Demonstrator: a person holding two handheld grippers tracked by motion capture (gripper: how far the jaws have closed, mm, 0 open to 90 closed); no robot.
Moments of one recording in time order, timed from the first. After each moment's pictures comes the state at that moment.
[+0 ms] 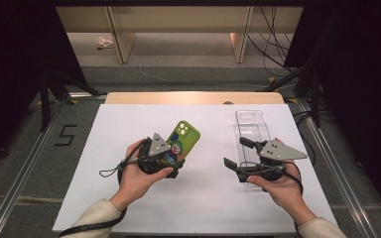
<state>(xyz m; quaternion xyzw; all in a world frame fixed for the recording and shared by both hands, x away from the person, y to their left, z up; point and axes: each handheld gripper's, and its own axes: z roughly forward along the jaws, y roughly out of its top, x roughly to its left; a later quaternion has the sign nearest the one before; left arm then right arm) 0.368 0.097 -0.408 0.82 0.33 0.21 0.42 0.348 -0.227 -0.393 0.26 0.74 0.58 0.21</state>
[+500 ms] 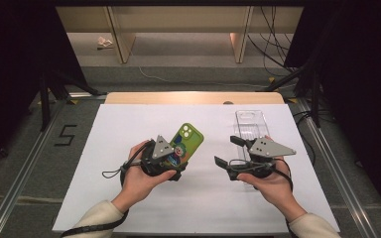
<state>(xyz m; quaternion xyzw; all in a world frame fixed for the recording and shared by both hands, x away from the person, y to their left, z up) 0.364 0.089 -0.410 0.83 0.32 0.21 0.42 0.354 -0.205 -0.392 0.25 0.75 0.58 0.20</state>
